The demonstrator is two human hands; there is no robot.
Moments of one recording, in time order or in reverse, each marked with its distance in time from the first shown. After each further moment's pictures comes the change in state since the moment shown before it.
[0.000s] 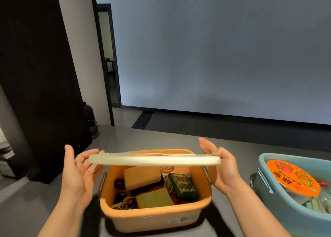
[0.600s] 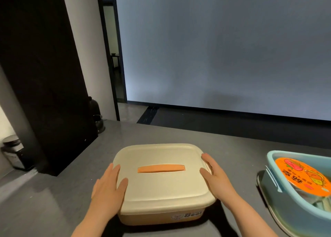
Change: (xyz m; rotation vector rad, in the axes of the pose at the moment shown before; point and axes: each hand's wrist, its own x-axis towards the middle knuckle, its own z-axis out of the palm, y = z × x) left_hand -0.007 -0.078 -0.006 1.373 -0.021 0.136; right_hand -0.005 0.051 -0.020 -0.939 0.102 0.007
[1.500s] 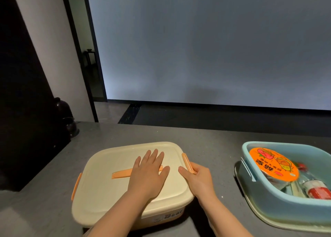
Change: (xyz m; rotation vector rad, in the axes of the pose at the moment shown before) left_hand 0.013 0.132 0.083 0.343 -0.159 0.551; right_hand 0.003 0.017 0.006 0.221 0.236 0.181
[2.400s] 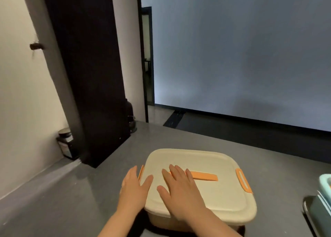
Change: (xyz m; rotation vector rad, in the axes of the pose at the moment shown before) left_hand -0.103 -0.131 -0.035 -0.605 0.263 -0.668; right_hand -0.068 -0.052 0.142 -1.019 -0.499 -0.704
